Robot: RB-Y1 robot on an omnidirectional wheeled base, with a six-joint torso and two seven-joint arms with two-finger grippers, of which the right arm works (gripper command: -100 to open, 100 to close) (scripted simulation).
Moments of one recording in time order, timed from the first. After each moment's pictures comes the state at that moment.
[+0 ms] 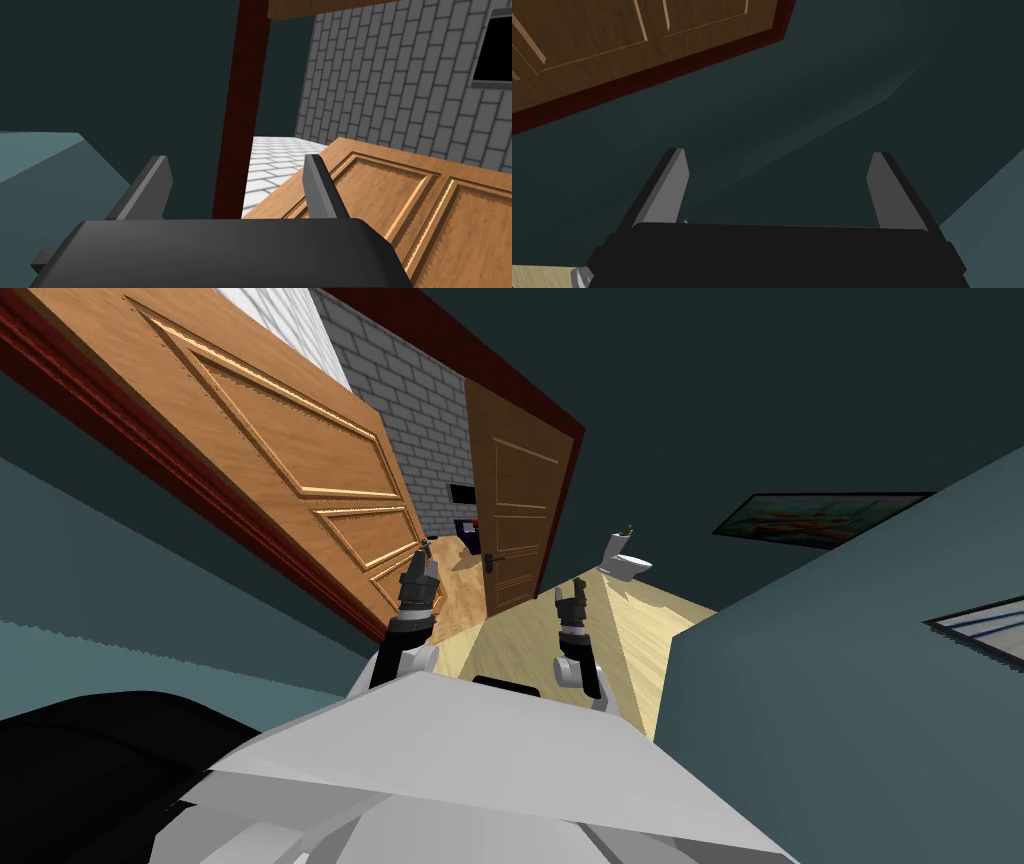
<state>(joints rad) 0.26 -0.05 0.18 -1.95 0.04 -0.49 -0.21</state>
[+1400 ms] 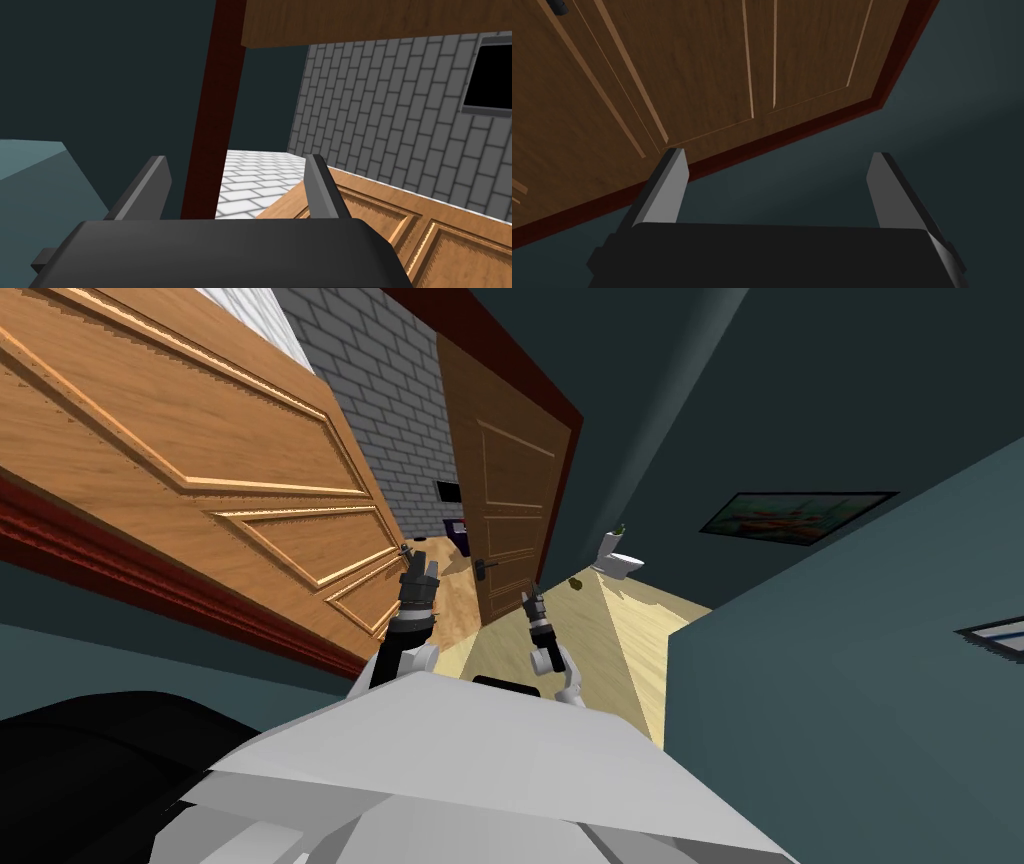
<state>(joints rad) 0.05 -0.08 0.40 -1.64 0.04 -0.44 -0.24</state>
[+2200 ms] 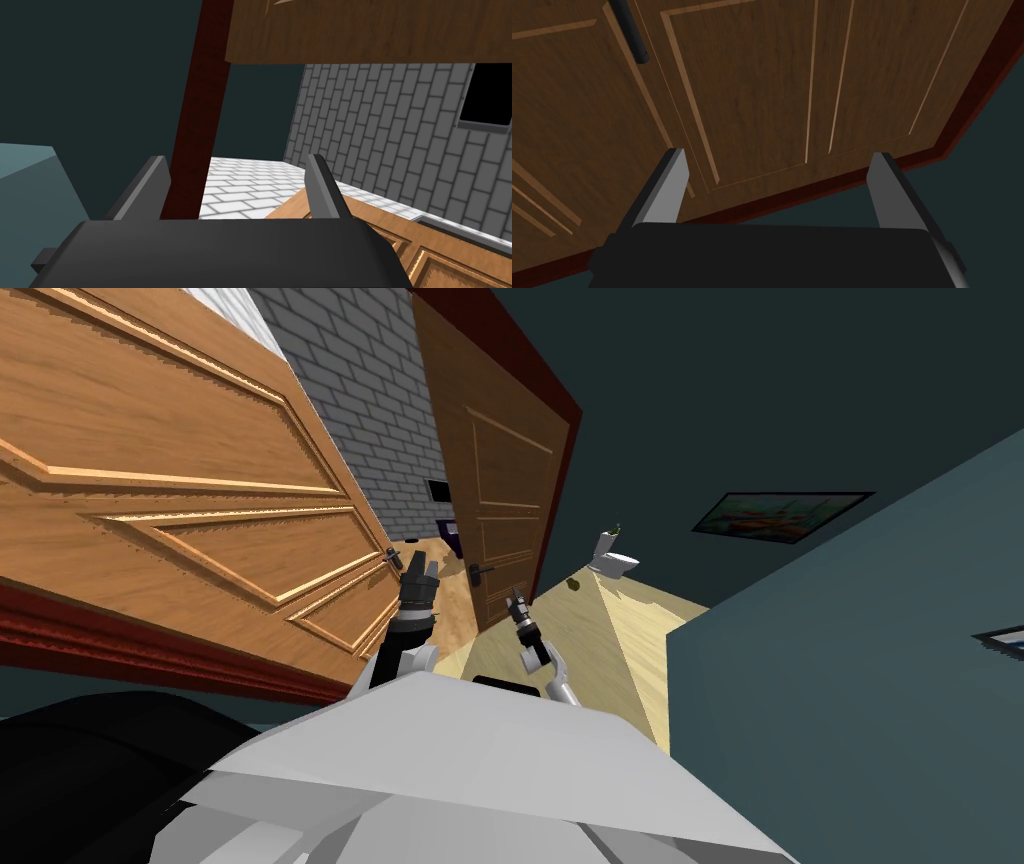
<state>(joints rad) -0.08 -0.08 0.53 -1.44 0.04 -0.42 -0.27</state>
